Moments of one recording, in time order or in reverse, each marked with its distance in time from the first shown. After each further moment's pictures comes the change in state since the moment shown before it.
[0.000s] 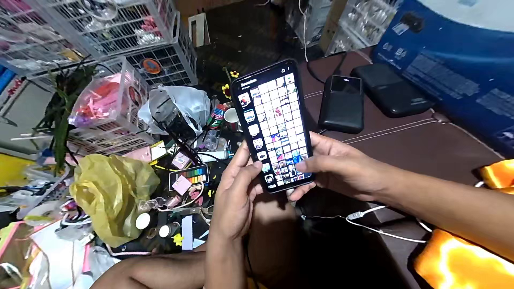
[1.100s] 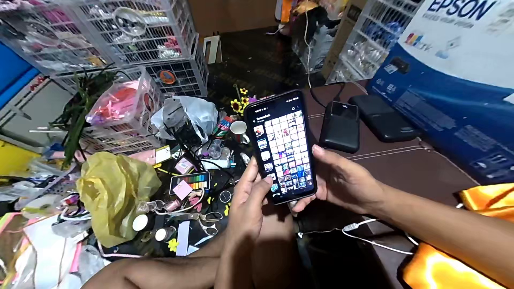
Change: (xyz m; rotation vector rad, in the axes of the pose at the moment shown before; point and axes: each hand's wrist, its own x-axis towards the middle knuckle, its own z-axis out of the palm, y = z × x) left_hand -0.011 -0.008 0.012 0.009 0.080 0.083; right_hand 0.001 0.004 -0.010 0.085 -0.147 -0.028
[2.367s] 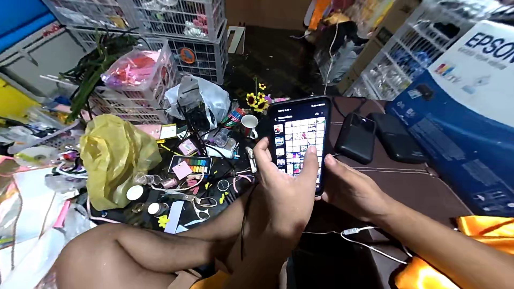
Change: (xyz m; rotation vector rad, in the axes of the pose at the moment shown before) left_hand 0.014 -0.013 0.058 0.159 0.601 0.263; right_hand -0.002 0.000 0.014 -0.162 0.065 0.010
